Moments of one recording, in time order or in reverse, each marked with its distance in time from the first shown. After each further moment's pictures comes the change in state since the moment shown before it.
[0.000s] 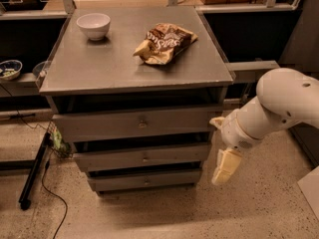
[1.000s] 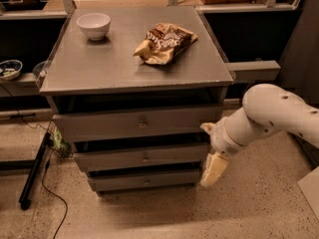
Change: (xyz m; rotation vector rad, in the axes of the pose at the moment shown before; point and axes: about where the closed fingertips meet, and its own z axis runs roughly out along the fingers) arm -0.002 -0.011 0.050 0.003 -0.050 -0.010
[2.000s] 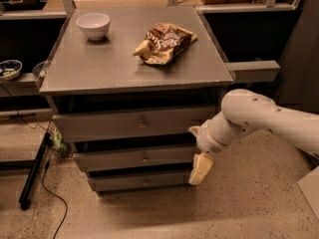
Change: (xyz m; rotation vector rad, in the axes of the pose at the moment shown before) arm -0.007 -0.015 0.055 -0.050 0.008 -0.014
